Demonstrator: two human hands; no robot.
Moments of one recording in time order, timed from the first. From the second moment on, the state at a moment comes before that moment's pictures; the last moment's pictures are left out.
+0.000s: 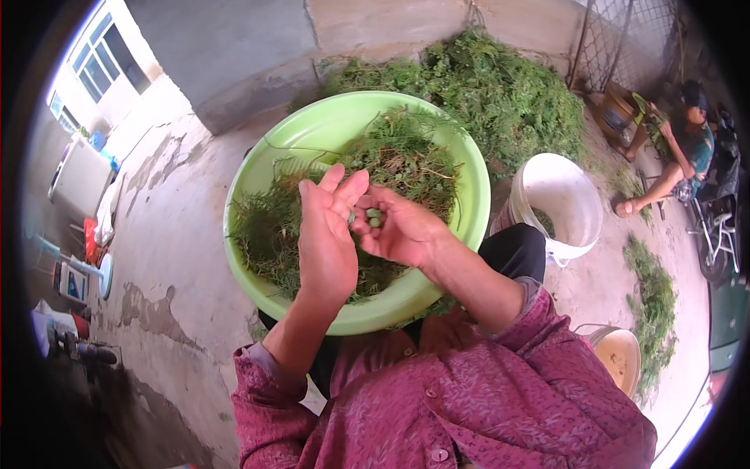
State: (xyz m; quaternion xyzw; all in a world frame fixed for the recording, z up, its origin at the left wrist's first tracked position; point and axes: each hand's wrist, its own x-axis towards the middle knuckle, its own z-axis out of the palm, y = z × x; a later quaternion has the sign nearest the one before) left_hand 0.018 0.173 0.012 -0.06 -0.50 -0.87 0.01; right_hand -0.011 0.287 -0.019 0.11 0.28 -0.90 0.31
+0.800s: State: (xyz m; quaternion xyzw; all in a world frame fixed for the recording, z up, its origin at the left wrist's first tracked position) left_hand 0.008 0.049 0.051 -0.01 -0.32 -0.93 0.18; right_hand -0.044 0.502 0.038 0.09 0.58 -0.76 -0.28
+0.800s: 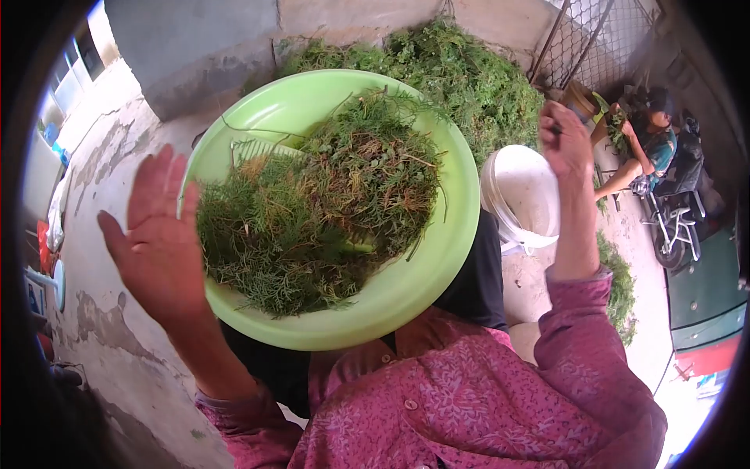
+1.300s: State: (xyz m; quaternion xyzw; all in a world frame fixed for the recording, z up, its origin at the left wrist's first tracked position) left_hand -0.035 -0.023 -0.011 -0.14 -0.40 -0.90 0.09; right_hand -0.079 0.344 0.018 -0.22 0.97 -0.14 0.00
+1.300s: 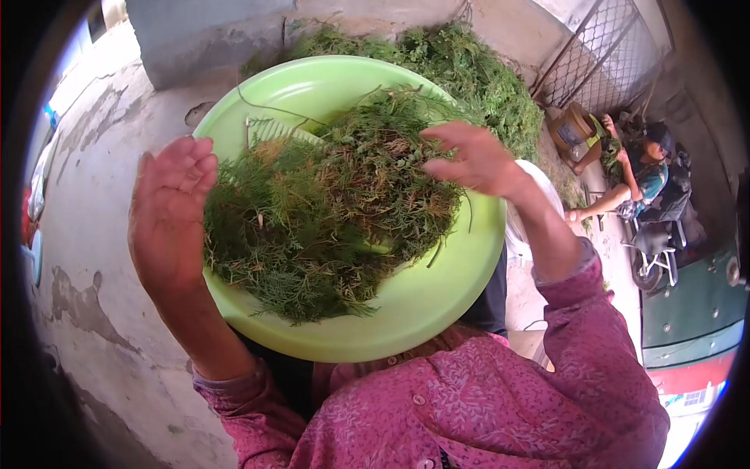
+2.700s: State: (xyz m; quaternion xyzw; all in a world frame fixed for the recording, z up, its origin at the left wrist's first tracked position) left_hand -0.039 -0.026 -0.037 -0.07 -0.57 -0.82 0.07; right_hand -0.157 0.210 -0.052 -0.29 0.94 -0.15 0.14
